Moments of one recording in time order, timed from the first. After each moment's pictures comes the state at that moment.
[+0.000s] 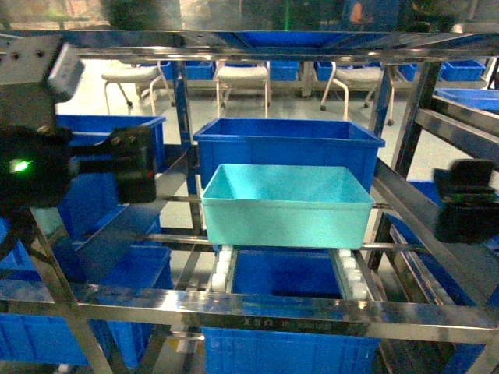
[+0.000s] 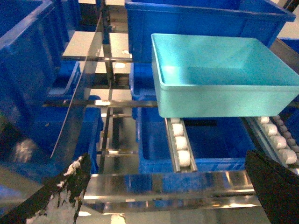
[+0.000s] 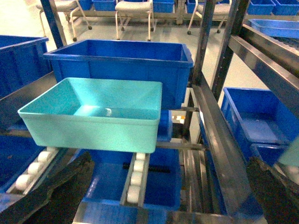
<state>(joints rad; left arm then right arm) -0.21 1.63 0.70 0.45 -0.07 -0.15 0.21 1.66 0.43 1.02 0.15 0.07</state>
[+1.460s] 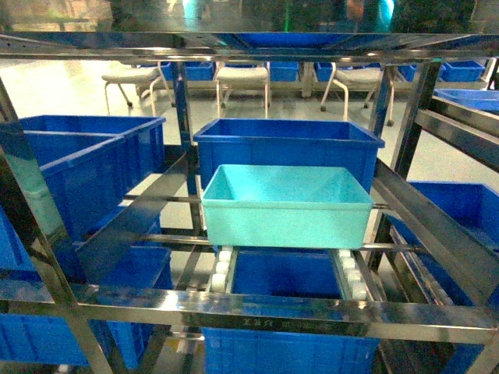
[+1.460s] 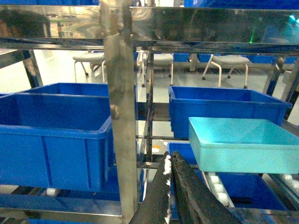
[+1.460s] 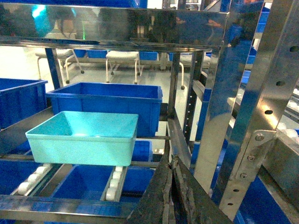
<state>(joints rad) 0.01 0.53 0.05 0.46 -0.01 -0.01 0.00 0.41 0.05 0.35 0.00 0.00</state>
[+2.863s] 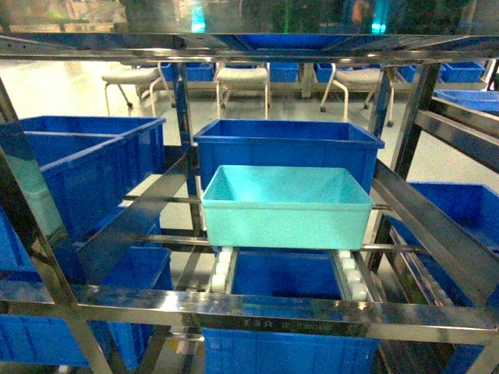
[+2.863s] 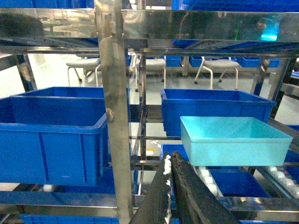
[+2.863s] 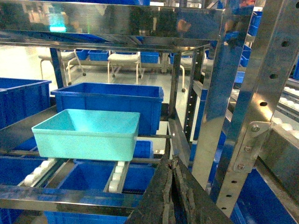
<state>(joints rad) 0.00 0.01 0.02 0.00 0.00 -0.01 0.00 0.00 0.01 0.00 0.00 0.00</state>
